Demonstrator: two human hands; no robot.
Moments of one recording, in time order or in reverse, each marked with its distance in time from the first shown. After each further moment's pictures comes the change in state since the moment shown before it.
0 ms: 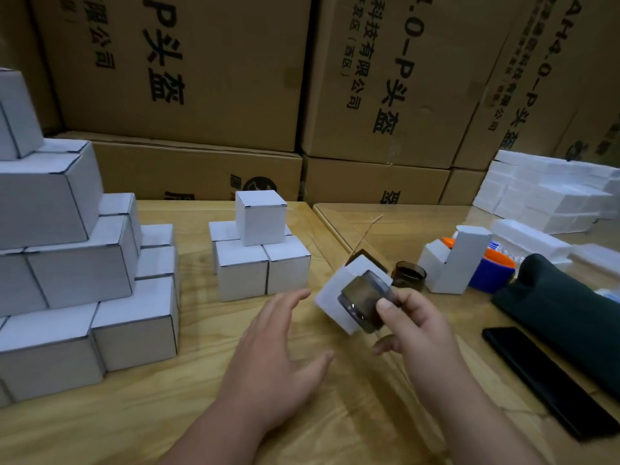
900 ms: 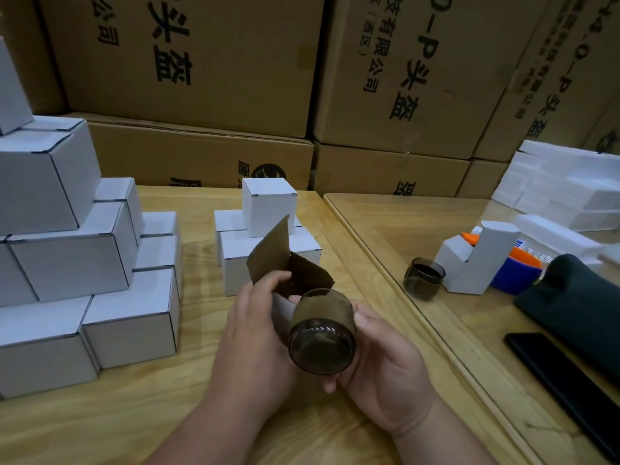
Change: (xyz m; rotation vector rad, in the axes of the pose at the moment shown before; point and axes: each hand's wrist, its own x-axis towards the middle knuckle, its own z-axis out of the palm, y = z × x) left_hand 0.013 -0.021 -0.001 -0.036 0.212 -0.026; right_hand 0.005 0.017 0.056 0.785 -0.625 0.207
